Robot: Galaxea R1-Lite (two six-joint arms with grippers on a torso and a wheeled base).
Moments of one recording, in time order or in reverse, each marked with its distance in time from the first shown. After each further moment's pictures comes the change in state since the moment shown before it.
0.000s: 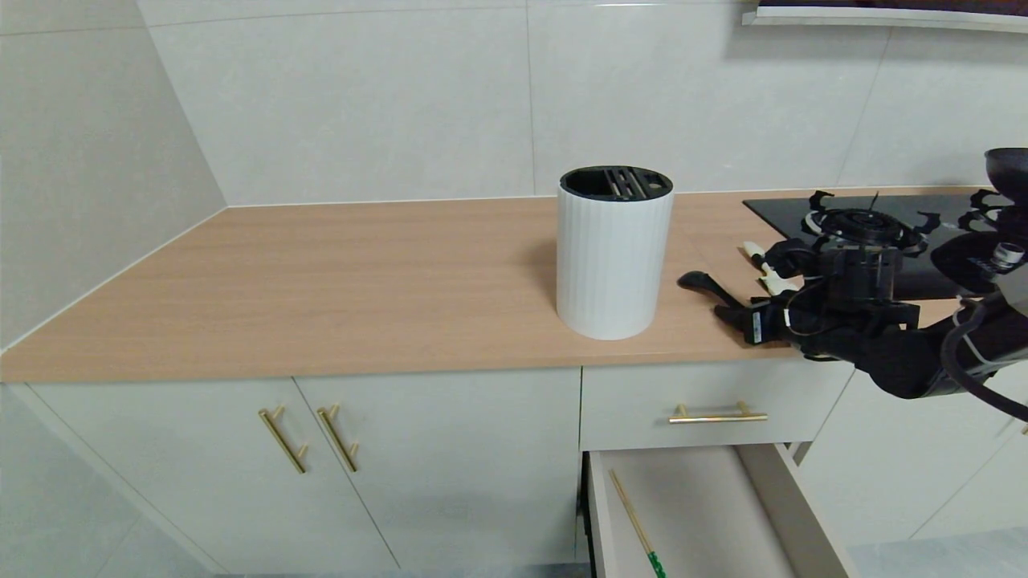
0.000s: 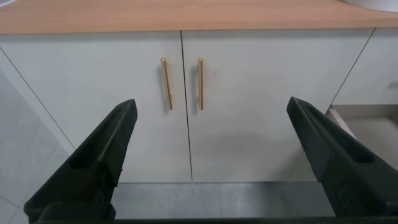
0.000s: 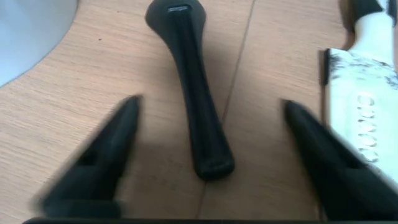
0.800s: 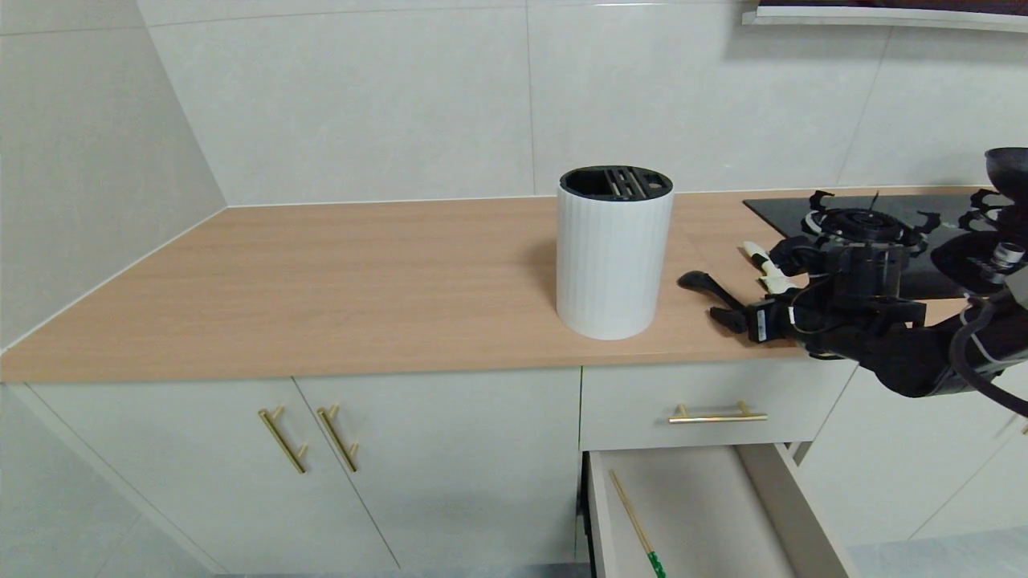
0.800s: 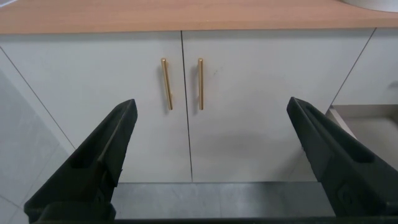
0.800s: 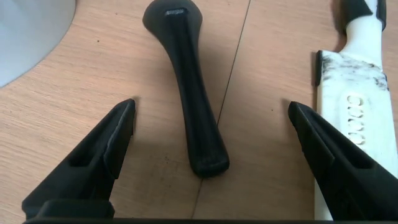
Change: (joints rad) left arm 0.000 0.000 0.000 0.000 0.000 0.000; right arm -0.001 -0.015 0.005 0.000 -0.006 -0.004
